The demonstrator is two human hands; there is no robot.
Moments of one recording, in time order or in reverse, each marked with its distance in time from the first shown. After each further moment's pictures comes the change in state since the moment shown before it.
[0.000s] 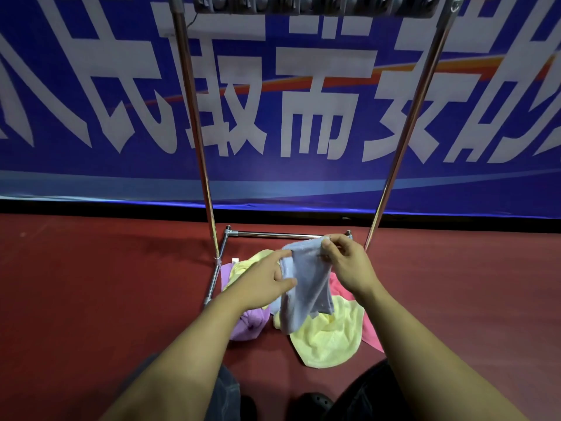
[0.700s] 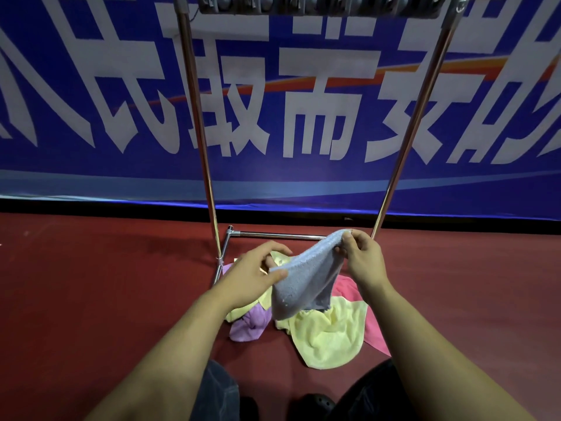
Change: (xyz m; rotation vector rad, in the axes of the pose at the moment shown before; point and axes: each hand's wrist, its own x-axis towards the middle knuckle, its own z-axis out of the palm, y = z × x) left_hand -0.010 -0.004 -0.026 -0.128 0.115 0.123; right_hand 0.001 -0.009 -0.006 0.175 0.204 0.100
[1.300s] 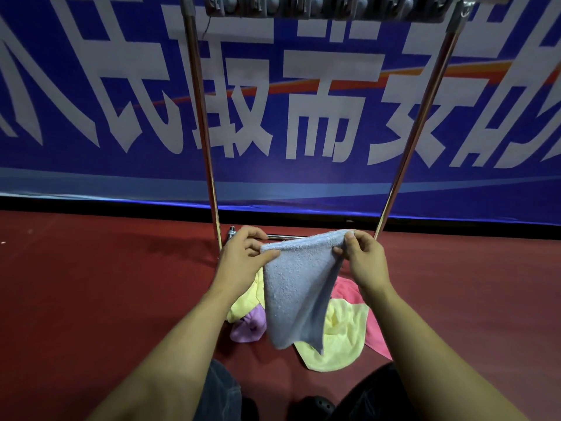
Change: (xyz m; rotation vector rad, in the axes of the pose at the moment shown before) left_hand 0.011 -0.006 -0.005 -0.327 0.371 -0.099; right_hand -0.001 -0.003 0.004 0.113 -0.001 0.037
